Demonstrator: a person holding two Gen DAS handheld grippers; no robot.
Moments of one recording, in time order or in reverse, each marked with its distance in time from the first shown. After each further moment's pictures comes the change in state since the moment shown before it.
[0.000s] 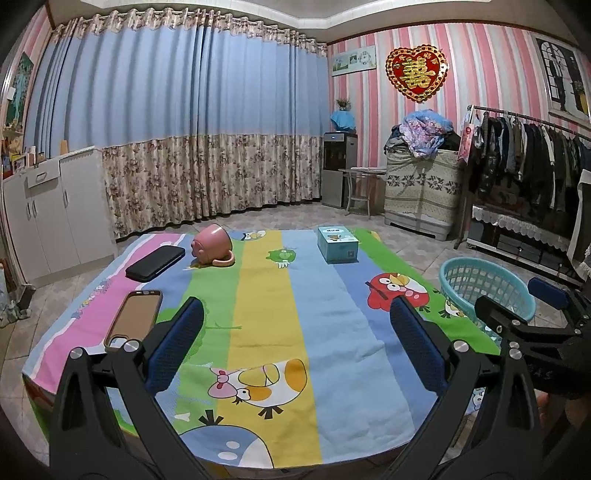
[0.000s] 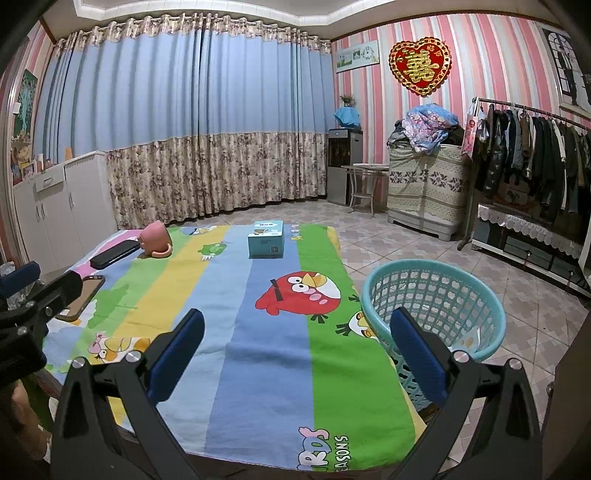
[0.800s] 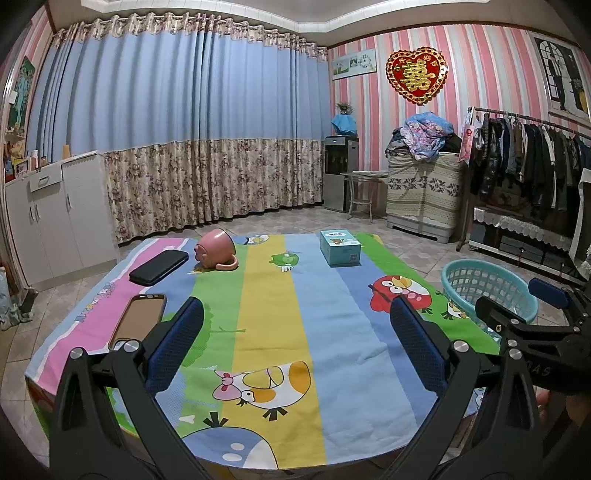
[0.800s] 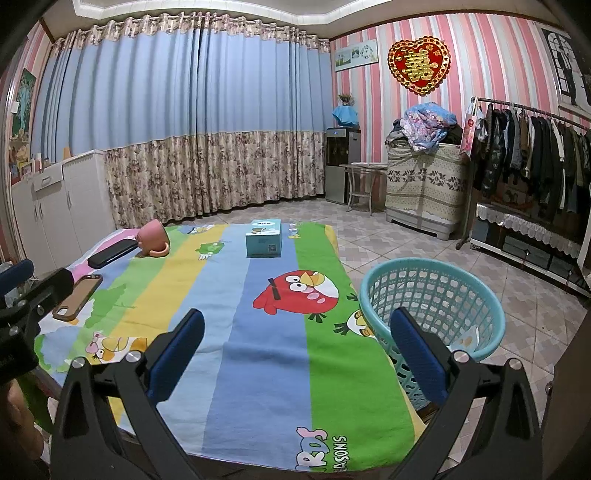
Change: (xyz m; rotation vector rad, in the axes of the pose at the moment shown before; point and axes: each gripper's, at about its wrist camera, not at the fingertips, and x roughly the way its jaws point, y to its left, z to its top) left arm -0.005 -0.001 -0.002 0.005 -0.017 0.011; right arm 0.003 -0.004 -0.003 0.005 0.002 -0.006
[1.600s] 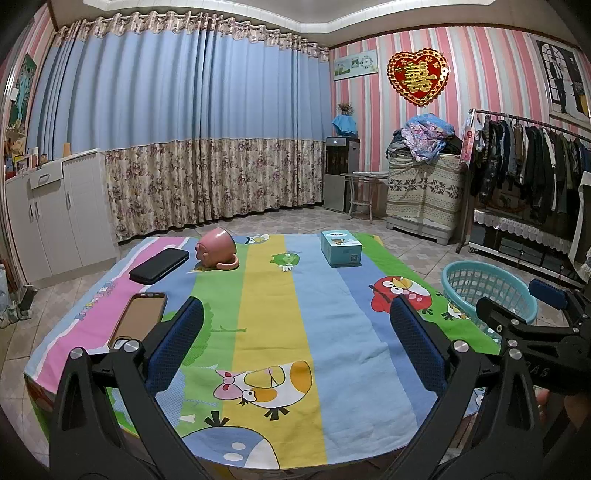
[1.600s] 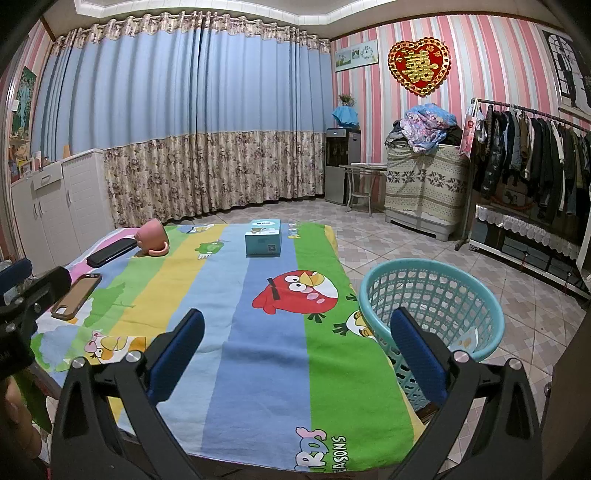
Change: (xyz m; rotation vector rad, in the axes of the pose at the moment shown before) left arm 0.000 0.000 0.002 -0.003 0.000 -0.001; right arm 0.001 0.000 -0.001 -0.004 0.000 -0.001
